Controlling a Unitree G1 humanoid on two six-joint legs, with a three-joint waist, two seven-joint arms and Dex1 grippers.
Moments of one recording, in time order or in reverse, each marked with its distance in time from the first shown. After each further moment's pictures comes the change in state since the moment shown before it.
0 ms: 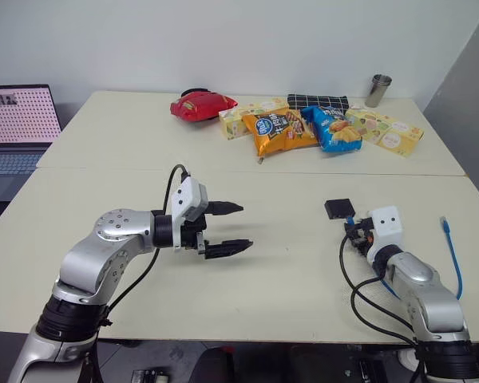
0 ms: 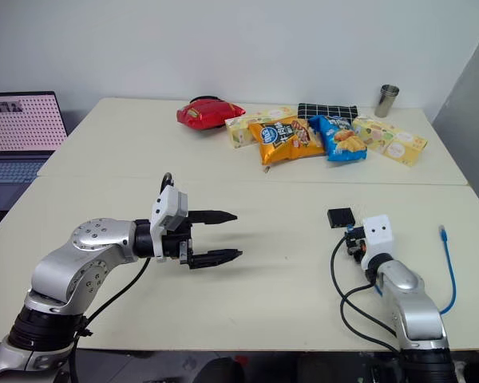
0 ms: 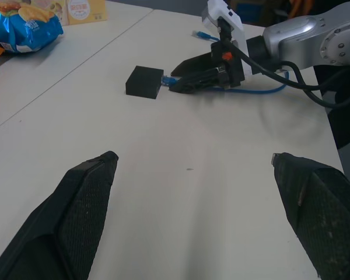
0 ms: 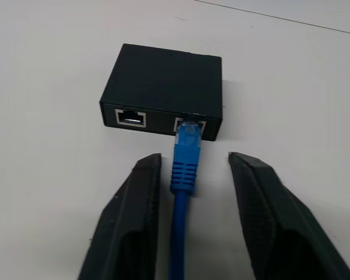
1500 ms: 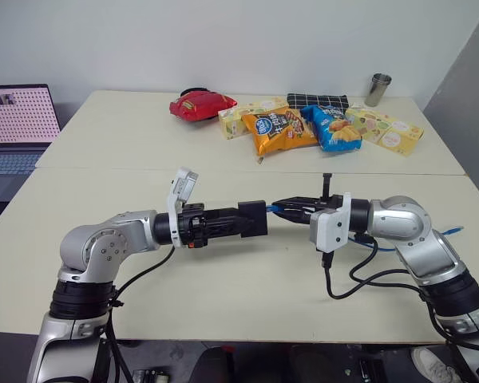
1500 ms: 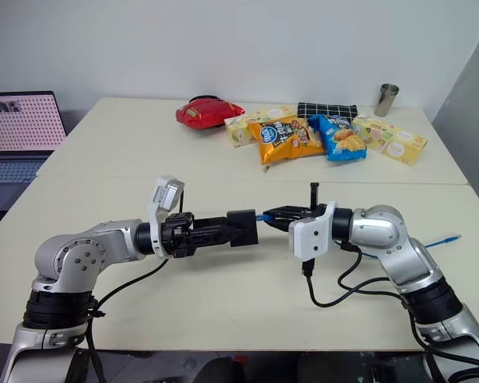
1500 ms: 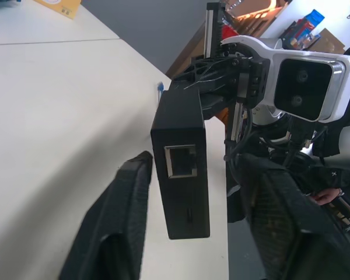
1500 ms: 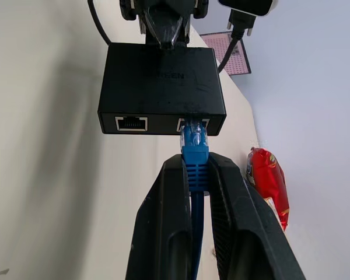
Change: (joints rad) left arm -0.103 -0.095 0.124 0.155 -0.387 0.462 0.038; right arm -0.411 -0.265 0.354 0.060 -0.245 -0.925 0.636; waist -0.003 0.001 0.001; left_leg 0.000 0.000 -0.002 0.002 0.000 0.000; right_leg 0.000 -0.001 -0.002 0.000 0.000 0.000
